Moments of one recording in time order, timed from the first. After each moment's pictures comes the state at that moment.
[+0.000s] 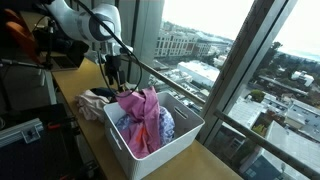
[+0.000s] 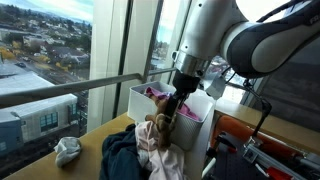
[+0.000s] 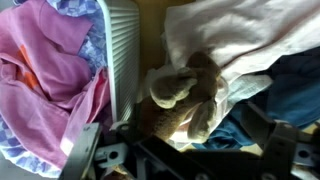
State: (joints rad) arm 0.21 0.19 0.07 -2.25 -0.34 2.48 0.45
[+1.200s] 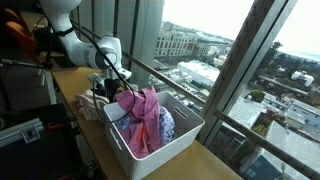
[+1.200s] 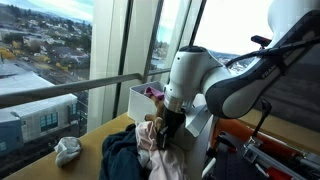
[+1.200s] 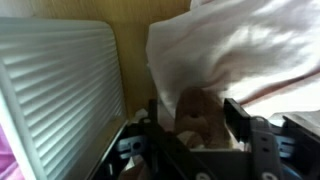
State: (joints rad) arm 0.29 0.45 -0.02 -2.20 -0.36 2.62 0.61
